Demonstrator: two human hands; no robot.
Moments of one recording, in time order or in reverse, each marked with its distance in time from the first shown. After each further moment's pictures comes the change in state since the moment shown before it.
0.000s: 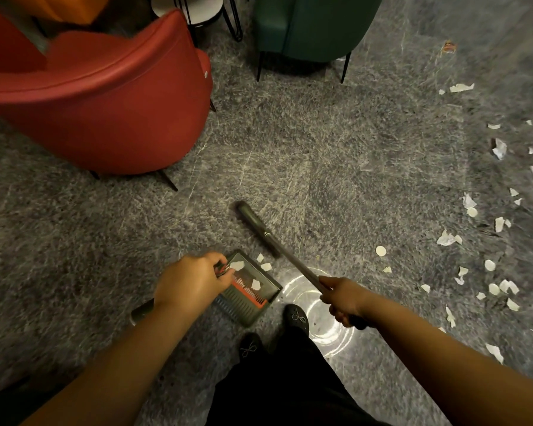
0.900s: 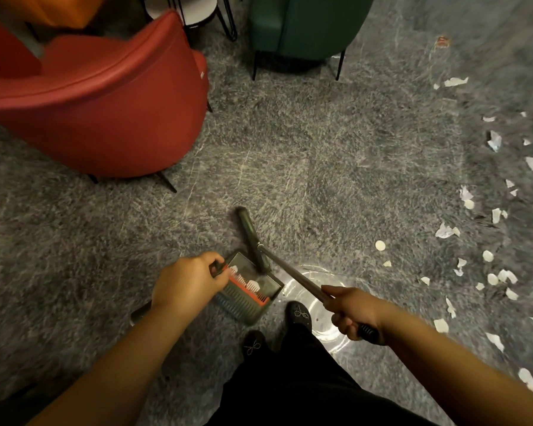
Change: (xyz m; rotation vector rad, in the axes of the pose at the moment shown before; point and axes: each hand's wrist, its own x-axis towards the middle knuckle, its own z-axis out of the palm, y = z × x) left_hand -0.007 -0.010 -0.005 -0.023 -0.035 -0.010; right_hand -0.035 0.015 0.009 0.322 -0.125 0.076
